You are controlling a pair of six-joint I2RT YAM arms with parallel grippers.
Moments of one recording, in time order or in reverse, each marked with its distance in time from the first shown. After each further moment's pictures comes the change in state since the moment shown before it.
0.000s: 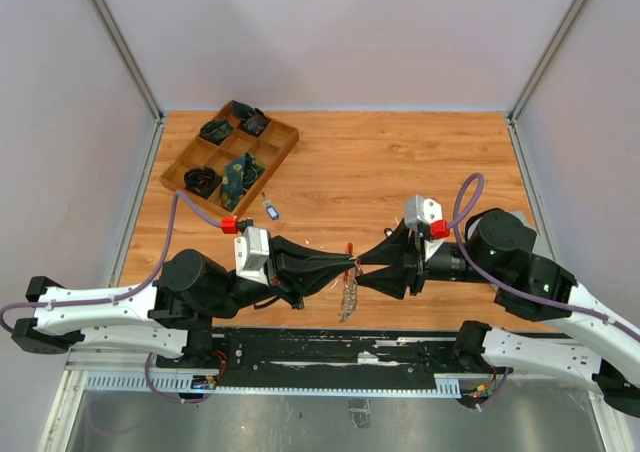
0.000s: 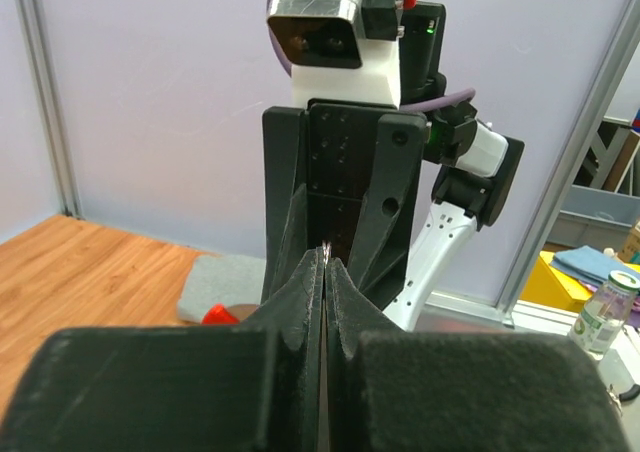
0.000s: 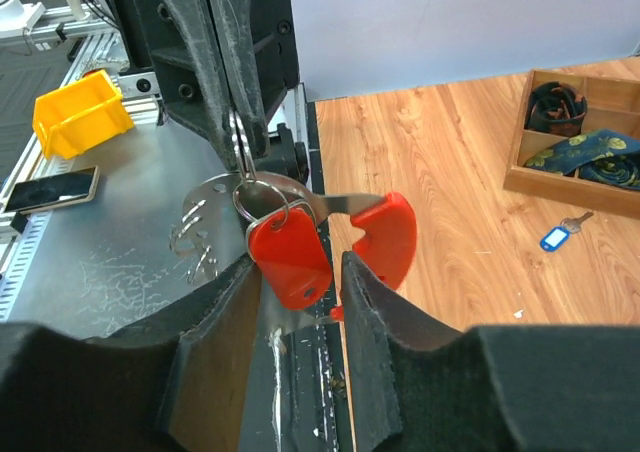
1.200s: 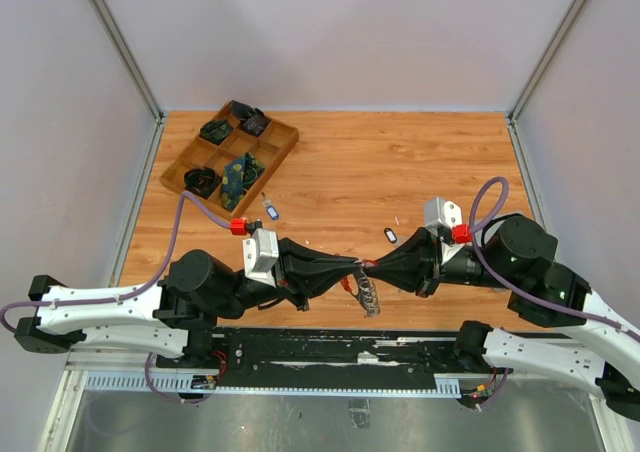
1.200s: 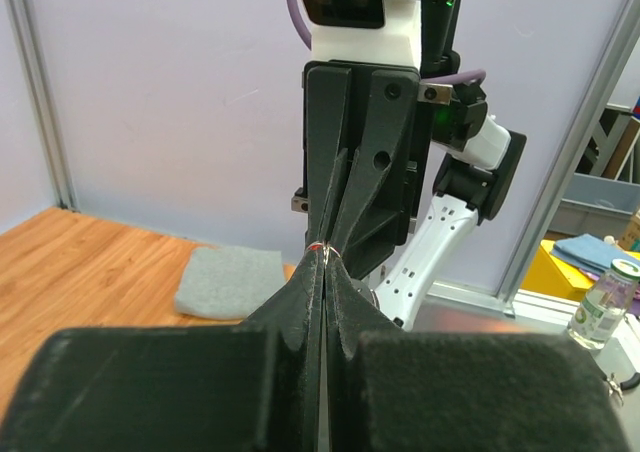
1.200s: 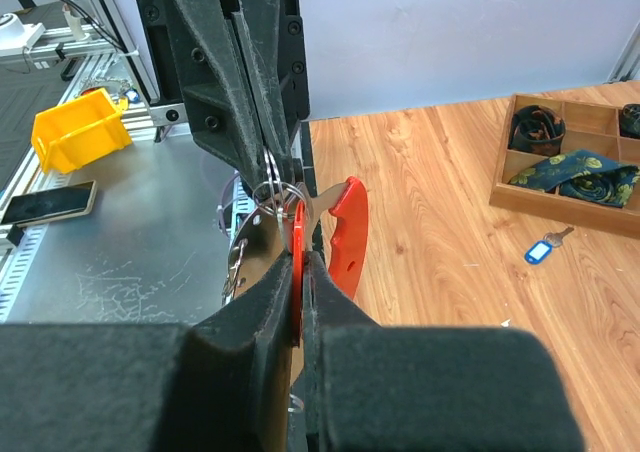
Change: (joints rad) left arm 0.000 0.024 0.000 -0.001 0.000 0.000; right arm 0.000 -0.041 0.000 -0.002 0.007 -0.003
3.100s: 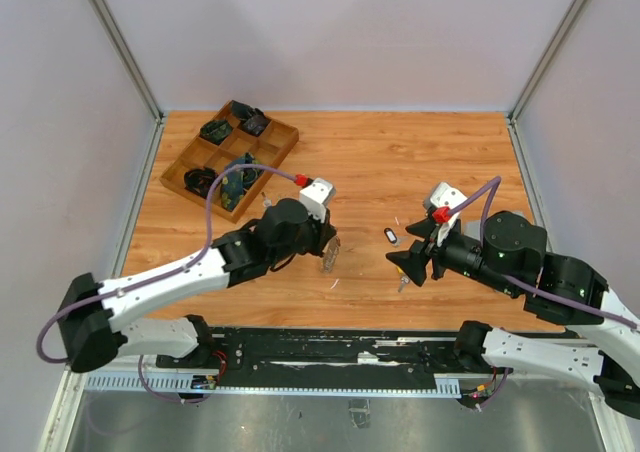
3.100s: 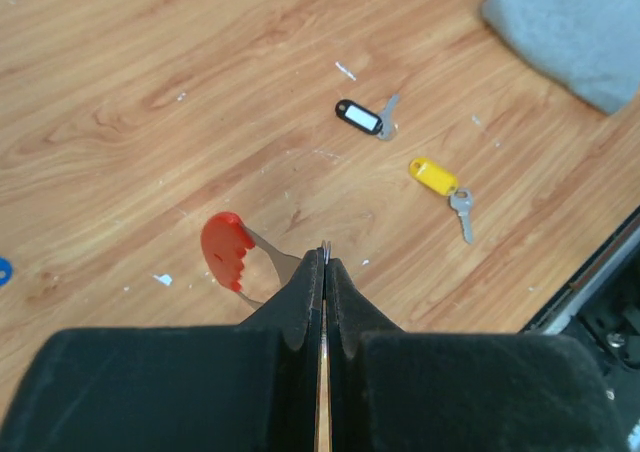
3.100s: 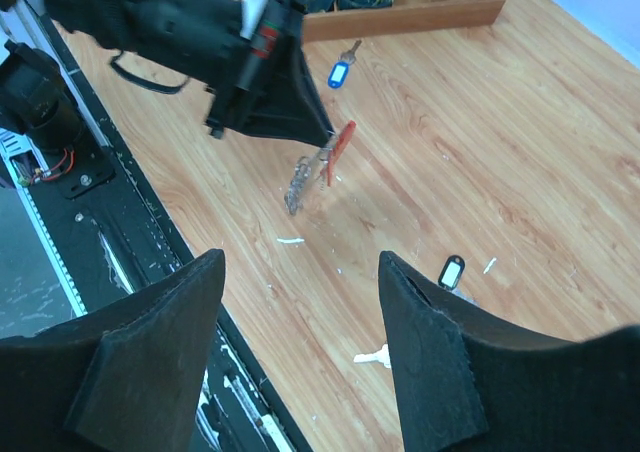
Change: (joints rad) left arm 0.487 0.273 -0.005 -0.489 -0.062 -0.253; right arm 0.000 0.037 0.141 -0.418 0.546 -0.055
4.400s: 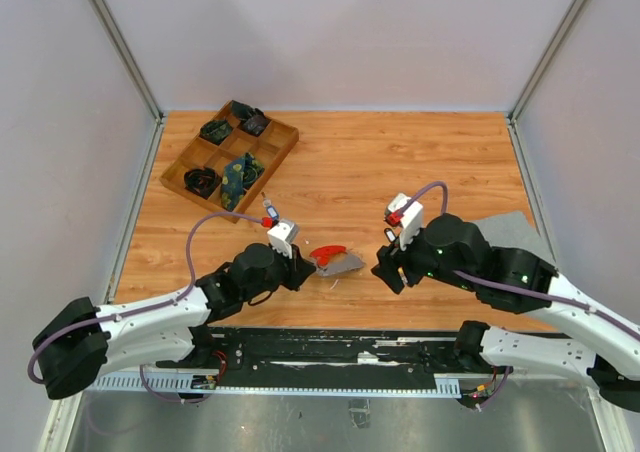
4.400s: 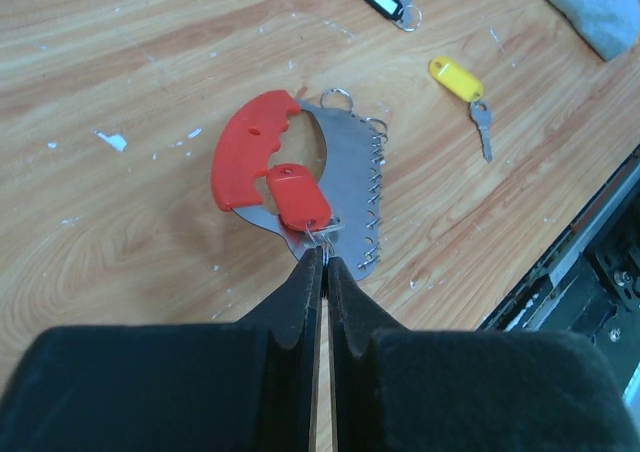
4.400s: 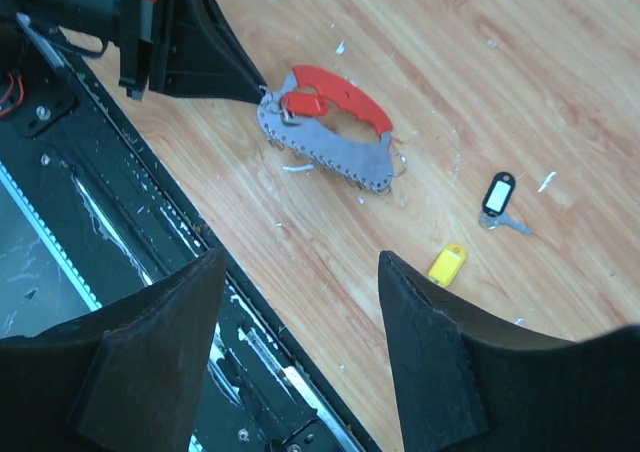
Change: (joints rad) left arm 0.070 -0.129 -0.531 0.409 0.138 -0.174; right arm 0.000 0.070 -0.143 -0.023 0.018 0.120
